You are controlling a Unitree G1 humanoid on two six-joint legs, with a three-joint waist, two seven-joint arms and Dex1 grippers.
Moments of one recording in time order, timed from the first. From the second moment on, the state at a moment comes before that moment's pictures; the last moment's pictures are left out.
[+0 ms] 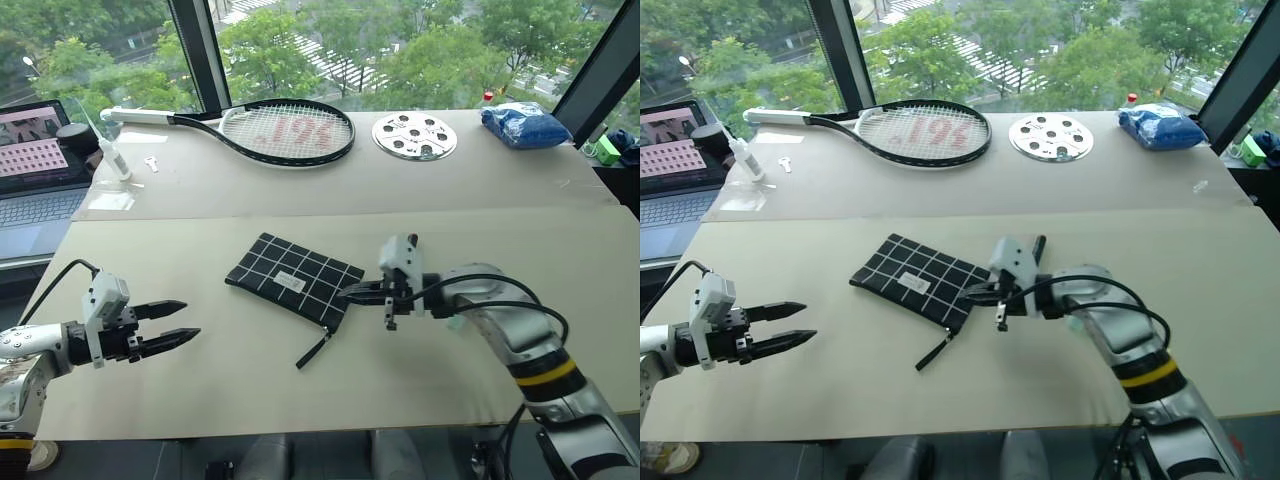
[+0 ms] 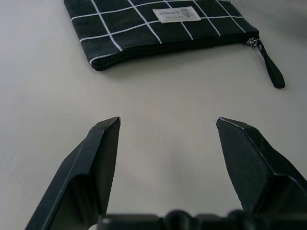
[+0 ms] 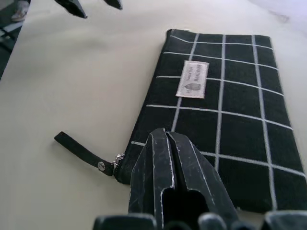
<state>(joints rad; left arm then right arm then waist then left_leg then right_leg) 0.01 0.85 0.29 0.01 -0.53 0.35 -1.26 -0.57 -0.57 0.37 -0.10 0.32 0.44 1.07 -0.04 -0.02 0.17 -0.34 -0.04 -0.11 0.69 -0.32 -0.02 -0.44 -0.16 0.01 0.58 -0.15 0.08</state>
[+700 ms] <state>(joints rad) 0.00 0.78 0.23 -0.03 -0.55 0.36 -1.21 -0.69 -0.49 0.60 0.01 0.00 0.25 1.21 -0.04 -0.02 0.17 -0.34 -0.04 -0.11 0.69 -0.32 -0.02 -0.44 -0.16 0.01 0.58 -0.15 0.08</state>
